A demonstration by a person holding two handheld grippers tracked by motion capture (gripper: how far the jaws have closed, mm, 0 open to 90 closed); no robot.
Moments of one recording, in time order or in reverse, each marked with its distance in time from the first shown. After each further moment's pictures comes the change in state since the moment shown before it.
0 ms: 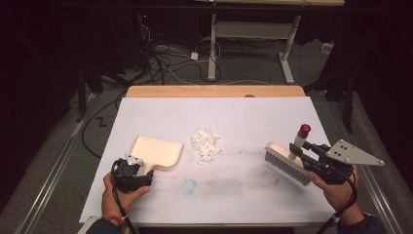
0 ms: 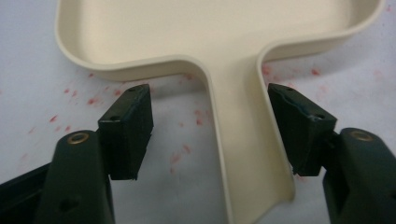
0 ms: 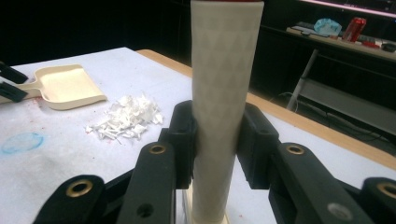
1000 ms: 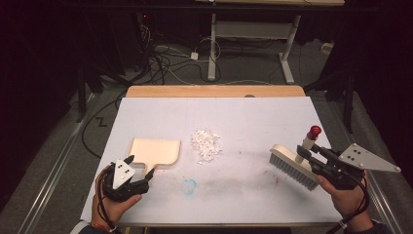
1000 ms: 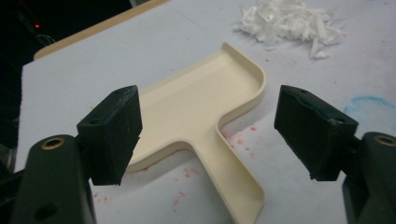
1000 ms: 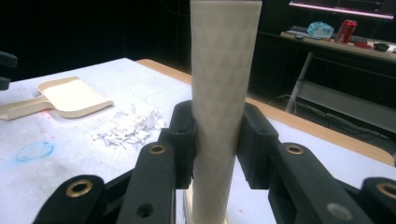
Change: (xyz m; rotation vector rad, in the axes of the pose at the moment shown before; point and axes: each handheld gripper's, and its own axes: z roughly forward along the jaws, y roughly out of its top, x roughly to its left) left arm -0.016 -0.019 -0.052 -0.374 -0.007 0.246; right arm 0.000 0.002 -0.021 -0.029 -0.008 0.042
